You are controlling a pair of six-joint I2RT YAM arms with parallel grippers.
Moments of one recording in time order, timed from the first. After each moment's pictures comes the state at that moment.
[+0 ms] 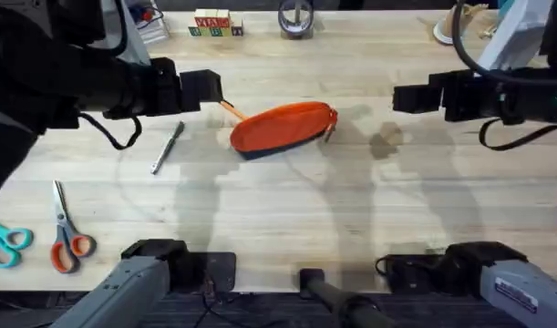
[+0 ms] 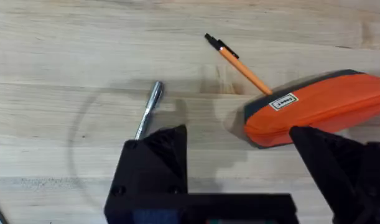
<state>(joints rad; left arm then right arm) 0.00 1.05 1.04 -0.96 0.08 -0.12 0.05 1.03 0.88 -0.72 -0.13 -0.02</state>
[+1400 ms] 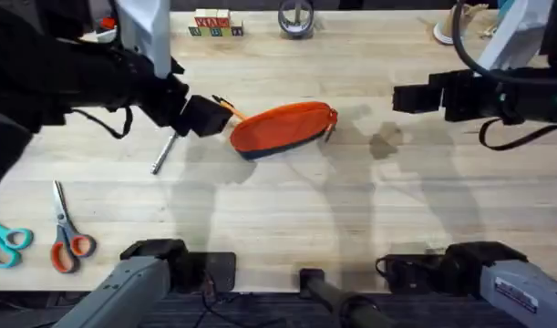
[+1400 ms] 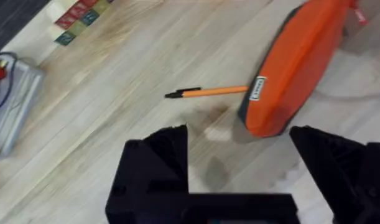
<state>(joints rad) 0.05 1.05 1.04 -0.91 0.37 0.69 0.05 1.03 0.88 -0.72 -0.13 -0.02</state>
